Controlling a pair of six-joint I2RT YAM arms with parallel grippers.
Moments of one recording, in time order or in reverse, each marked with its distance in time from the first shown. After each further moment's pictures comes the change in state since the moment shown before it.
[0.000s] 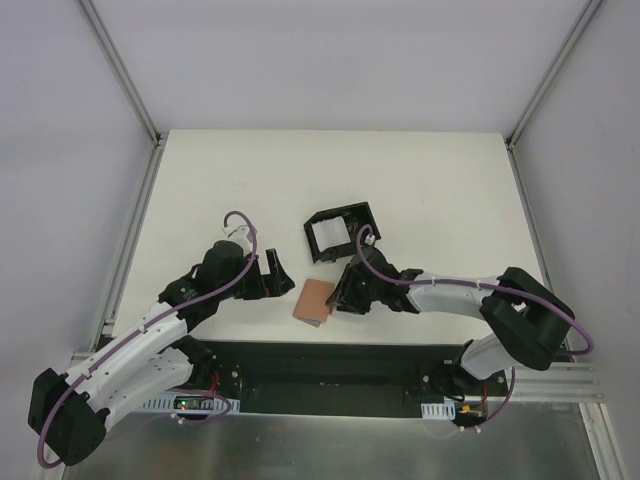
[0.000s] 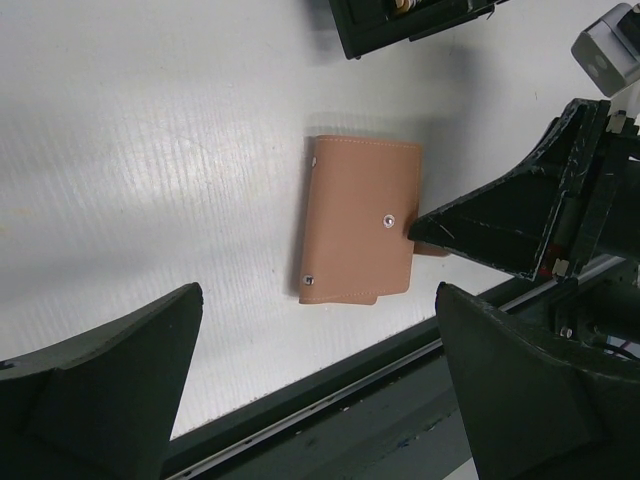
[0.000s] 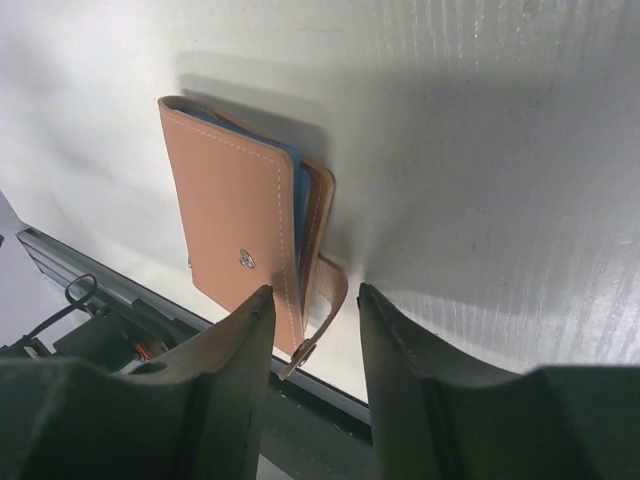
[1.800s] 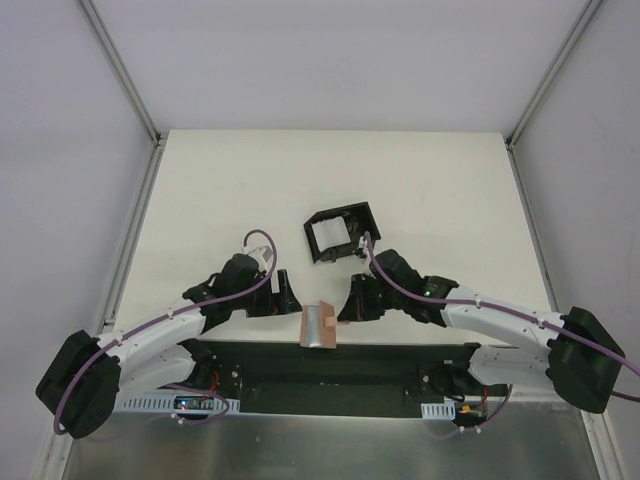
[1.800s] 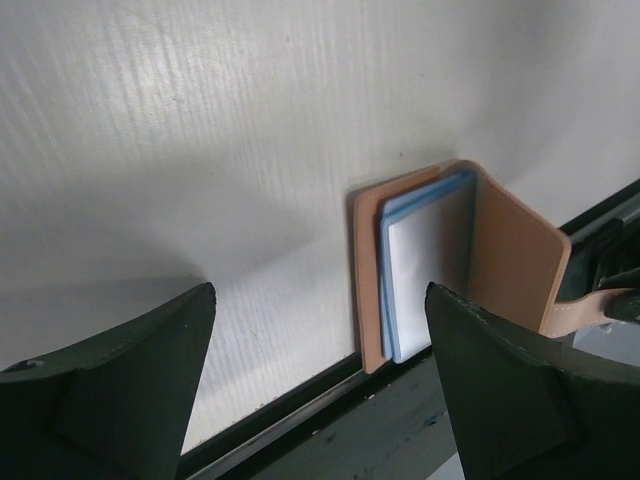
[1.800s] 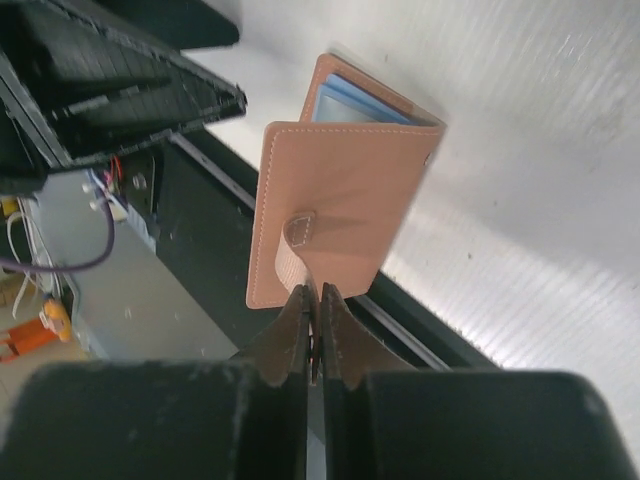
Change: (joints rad) left arm -0.034 0.201 -0.154 0.218 0.123 -0.039; right arm 0.031 -0.323 -0.027 -0.168 -0.160 -0.379
